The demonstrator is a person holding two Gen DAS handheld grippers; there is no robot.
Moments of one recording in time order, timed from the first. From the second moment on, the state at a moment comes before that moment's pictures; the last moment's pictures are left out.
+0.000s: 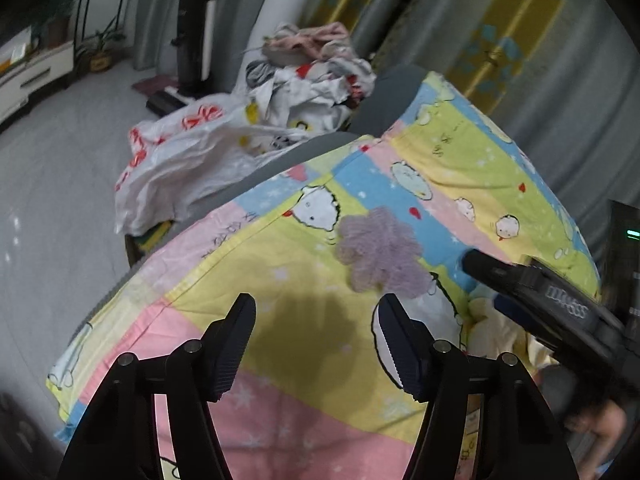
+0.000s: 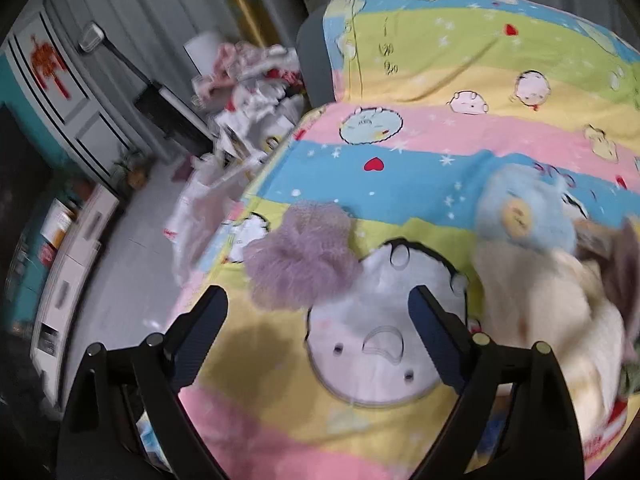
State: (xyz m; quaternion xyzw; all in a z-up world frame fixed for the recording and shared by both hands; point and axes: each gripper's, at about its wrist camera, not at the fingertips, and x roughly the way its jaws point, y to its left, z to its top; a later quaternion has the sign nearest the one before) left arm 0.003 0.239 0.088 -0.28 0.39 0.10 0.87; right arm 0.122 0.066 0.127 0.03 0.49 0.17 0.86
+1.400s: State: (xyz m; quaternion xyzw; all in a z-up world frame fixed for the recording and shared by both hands) left arm -0.042 0.078 0.099 -0.15 0.43 -0.11 0.88; right arm -0.071 -0.128 0.116 0.06 0.51 0.12 0.85
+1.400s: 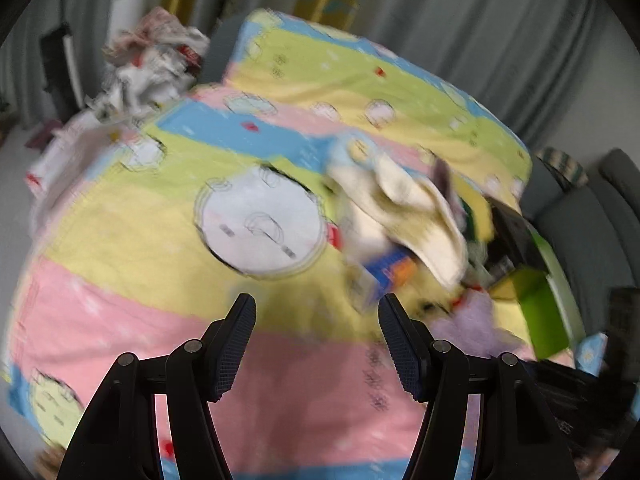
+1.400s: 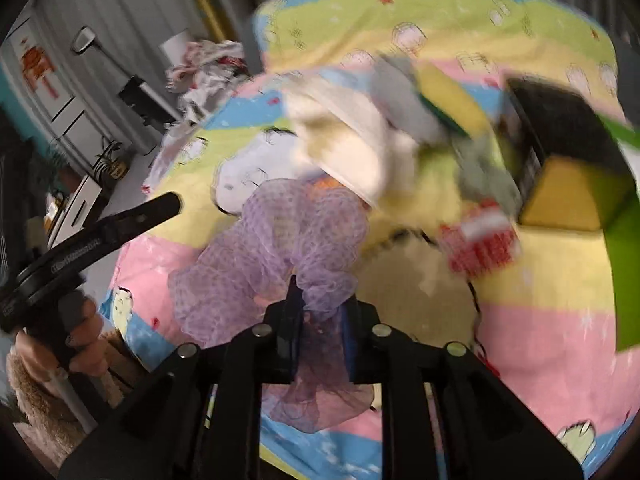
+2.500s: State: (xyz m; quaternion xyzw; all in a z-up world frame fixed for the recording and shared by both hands) left arm -0.076 -0.105 0.104 -0.07 0.37 -0.28 0.89; right arm -0.072 -0.211 0.138 0.21 0.45 0.12 0.86
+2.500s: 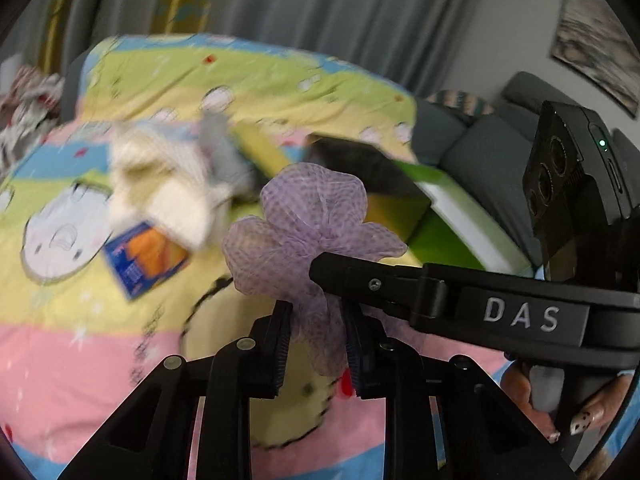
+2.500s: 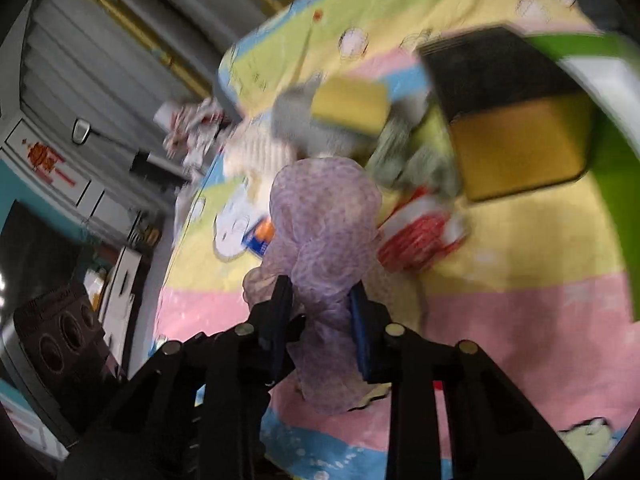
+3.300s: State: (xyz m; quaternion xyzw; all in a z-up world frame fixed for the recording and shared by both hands) left arm -0.054 -0.308 0.136 0.01 0.30 -0.47 0.83; right arm -0.127 -0.405 0.185 0.28 0.26 -0.13 0.91
